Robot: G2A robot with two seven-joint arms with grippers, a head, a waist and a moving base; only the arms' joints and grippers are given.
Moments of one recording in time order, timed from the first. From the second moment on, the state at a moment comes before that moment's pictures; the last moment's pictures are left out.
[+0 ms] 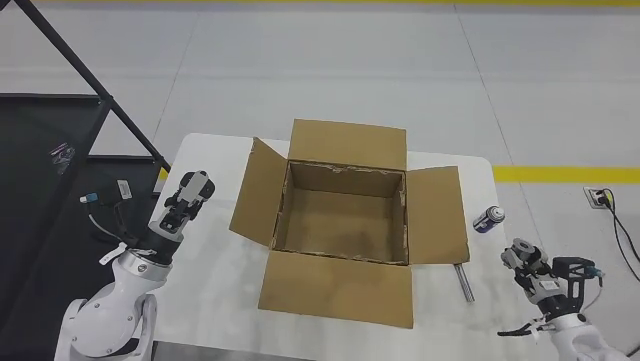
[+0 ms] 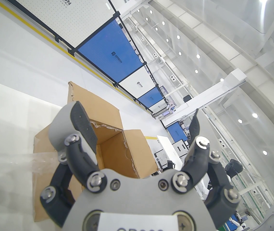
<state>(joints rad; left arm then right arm) 1.29 -1.32 -1.73 -1.89 0.09 -0.30 -0.48 -1.43 -1.20 1.85 -1.34 -1.06 -0.49 -0.05</state>
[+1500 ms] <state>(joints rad) 1.29 -1.32 -1.73 -1.89 0.09 -0.30 -0.48 -1.38 -1.19 1.73 -1.21 -1.10 -0.49 -0.13</state>
